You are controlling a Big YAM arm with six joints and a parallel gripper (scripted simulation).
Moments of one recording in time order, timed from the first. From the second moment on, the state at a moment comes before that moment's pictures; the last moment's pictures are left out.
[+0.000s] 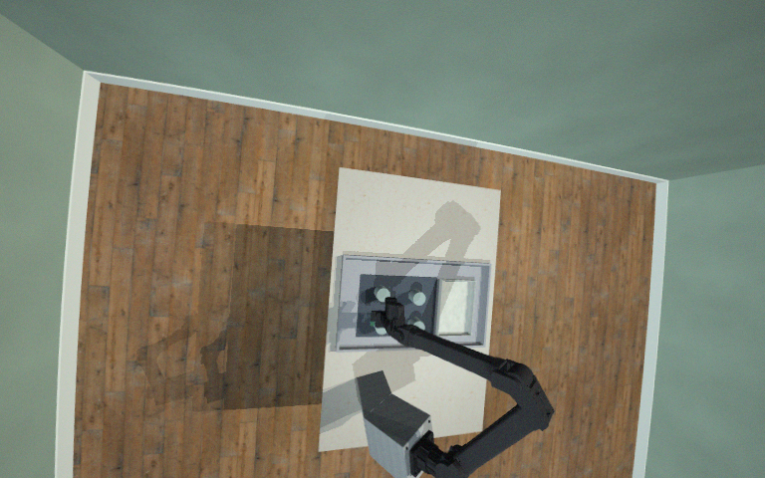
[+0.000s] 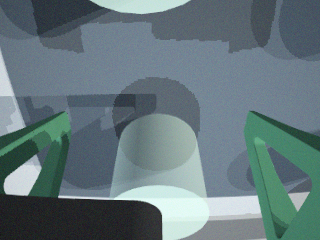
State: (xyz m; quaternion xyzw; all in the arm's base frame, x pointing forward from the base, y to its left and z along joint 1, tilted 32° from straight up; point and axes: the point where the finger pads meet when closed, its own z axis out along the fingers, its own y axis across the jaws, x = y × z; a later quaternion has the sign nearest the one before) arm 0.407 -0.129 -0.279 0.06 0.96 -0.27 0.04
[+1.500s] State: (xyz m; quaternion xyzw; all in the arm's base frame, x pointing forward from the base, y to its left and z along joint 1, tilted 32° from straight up) arm 0.314 -0.233 -0.140 0.08 0.96 -0.27 0.03
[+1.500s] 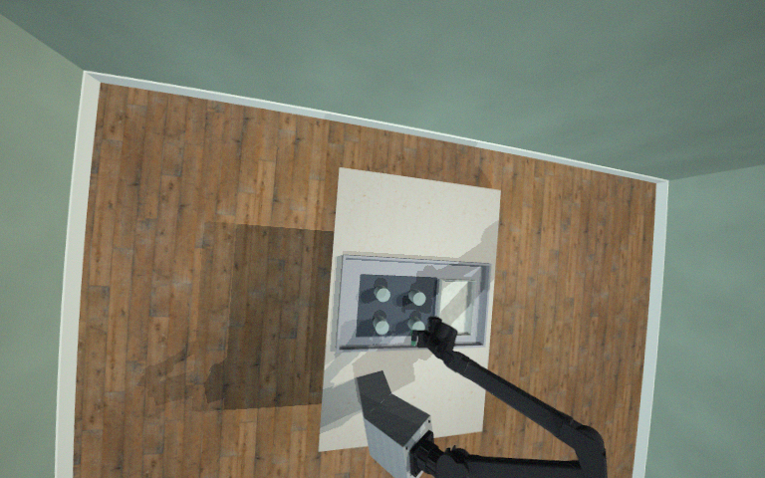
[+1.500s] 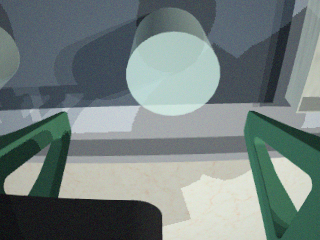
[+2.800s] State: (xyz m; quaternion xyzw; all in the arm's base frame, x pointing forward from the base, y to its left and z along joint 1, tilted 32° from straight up) arm 0.311 -0.260 -0.169 0.06 0.96 -0.27 0.03
